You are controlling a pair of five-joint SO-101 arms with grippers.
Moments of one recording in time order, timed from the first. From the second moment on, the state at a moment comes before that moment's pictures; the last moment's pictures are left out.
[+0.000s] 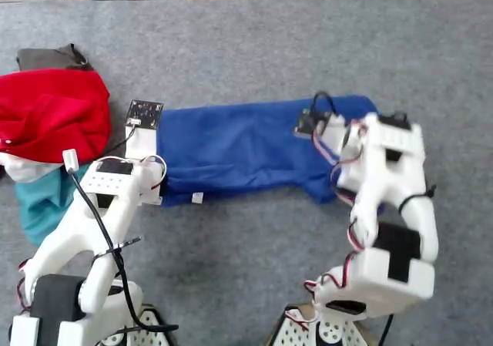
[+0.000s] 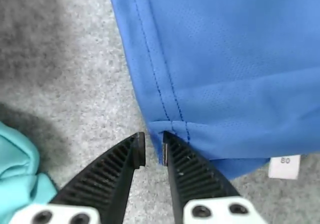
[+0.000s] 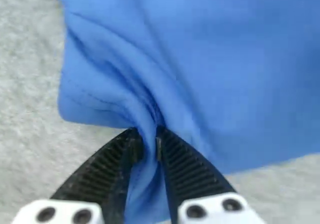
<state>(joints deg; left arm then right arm) -0.2 -17.7 55.3 39.9 -3.8 15.2 5.8 20.4 68.7 79.5</state>
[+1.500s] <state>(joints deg) -0.2 -17.7 55.3 39.9 -3.9 9.8 33.3 -24.8 95.4 64.6</state>
